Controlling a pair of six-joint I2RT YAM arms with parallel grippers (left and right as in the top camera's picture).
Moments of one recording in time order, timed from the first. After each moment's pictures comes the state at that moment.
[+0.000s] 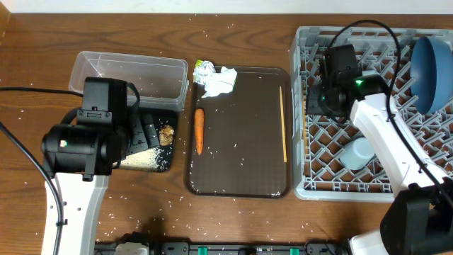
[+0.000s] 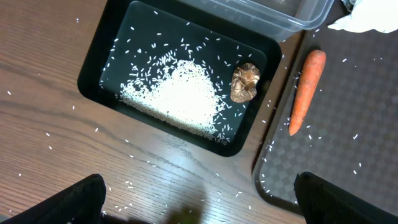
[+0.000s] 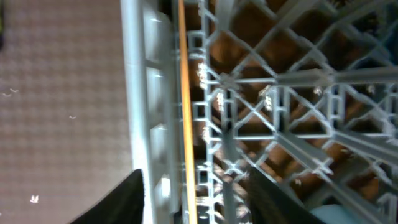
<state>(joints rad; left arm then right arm) -0.09 1.18 1.39 -1.38 -0.17 -0.35 0.21 1.66 1.31 -0.84 0.00 0.30</state>
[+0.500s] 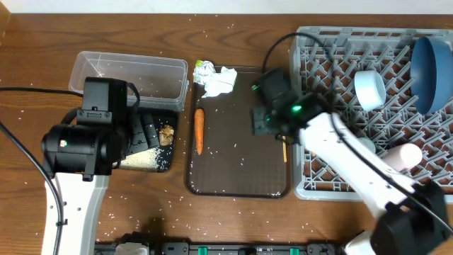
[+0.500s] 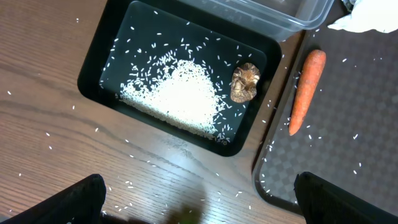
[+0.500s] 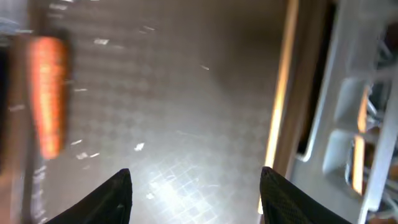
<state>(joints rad) -0.09 1.18 1.39 -1.38 -0.17 -0.35 0.62 1.68 1.31 -0.84 0.12 0.53</state>
